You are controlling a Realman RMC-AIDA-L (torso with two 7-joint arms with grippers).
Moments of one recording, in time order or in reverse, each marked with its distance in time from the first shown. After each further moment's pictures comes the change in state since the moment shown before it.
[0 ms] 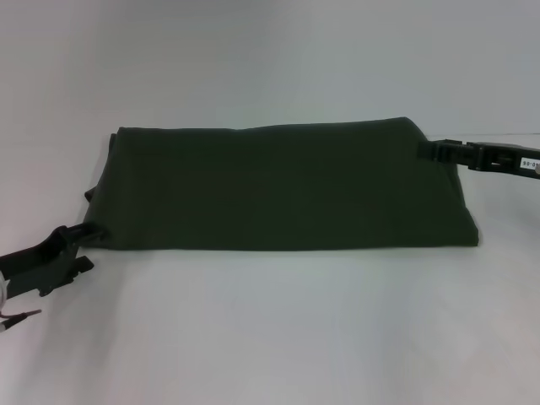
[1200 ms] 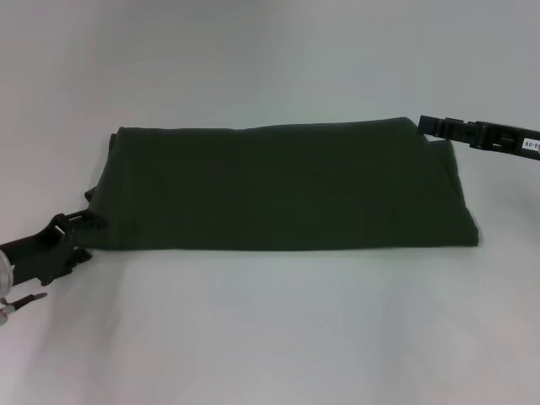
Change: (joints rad) left arm -0.048 0.017 0.001 -0.067 0.002 -0.111 -0.075; right arm 0.011 0.002 0.021 0.000 0.052 0.001 -0.003
